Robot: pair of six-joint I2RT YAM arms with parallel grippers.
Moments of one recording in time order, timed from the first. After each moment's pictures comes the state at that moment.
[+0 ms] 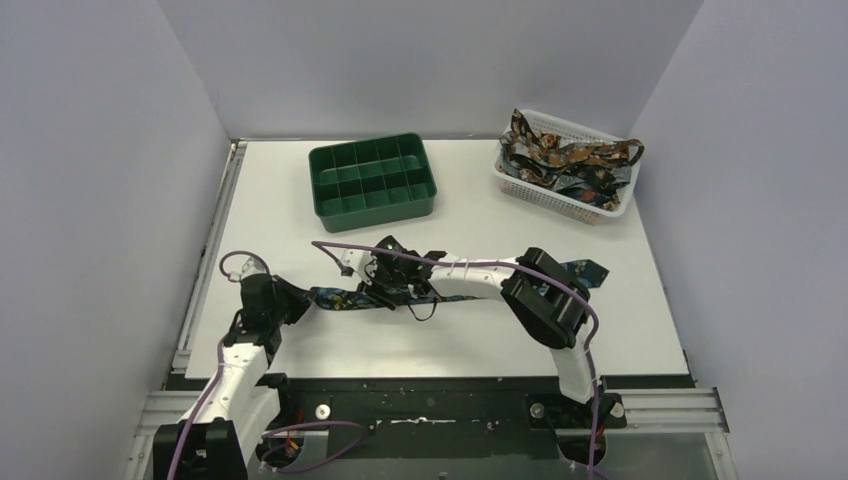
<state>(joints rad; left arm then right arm) 0.04 0.84 0.20 -0.03 0.11 -0.85 0.97 2.02 1.32 -0.17 -0.18 -0.31</state>
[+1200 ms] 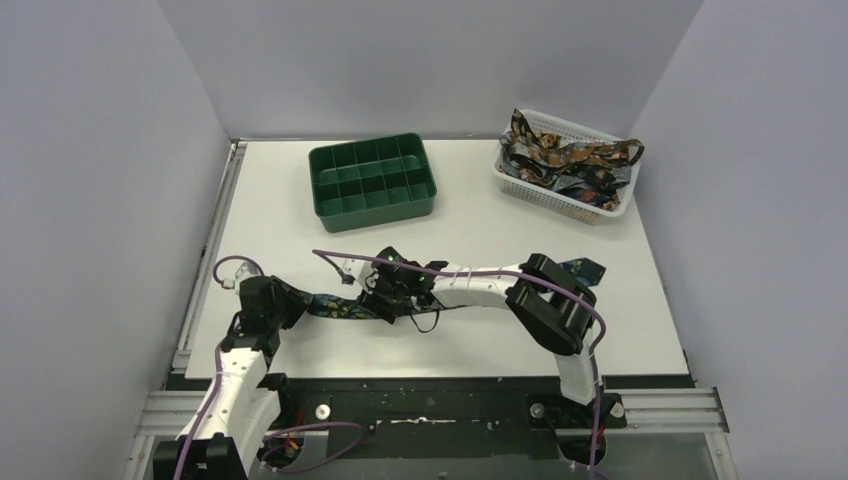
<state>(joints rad) 0.04 0.77 0.22 -0.15 0.02 -0.88 1.03 1.97 1.24 -0.13 -0.13 -0.24</state>
